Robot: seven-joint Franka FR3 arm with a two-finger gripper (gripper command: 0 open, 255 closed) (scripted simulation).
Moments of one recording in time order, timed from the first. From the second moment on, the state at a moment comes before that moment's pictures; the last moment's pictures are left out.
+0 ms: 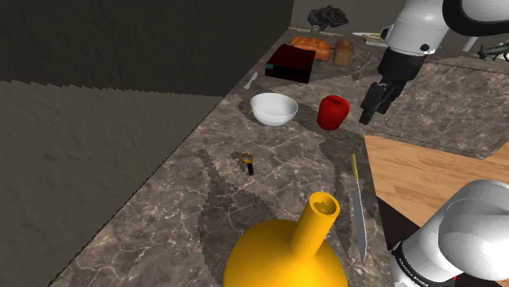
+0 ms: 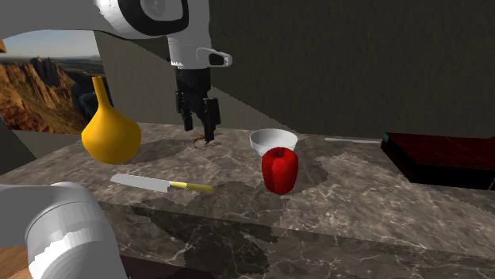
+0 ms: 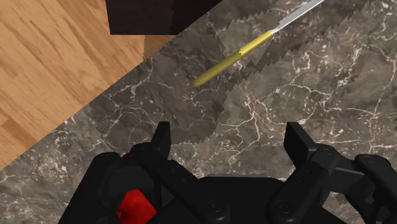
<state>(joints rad) 0.02 -0.83 0.00 -2.37 0.00 1.53 0.01</state>
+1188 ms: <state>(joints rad) 0.10 -0.41 0.28 -2.21 0.09 1.80 0.27</state>
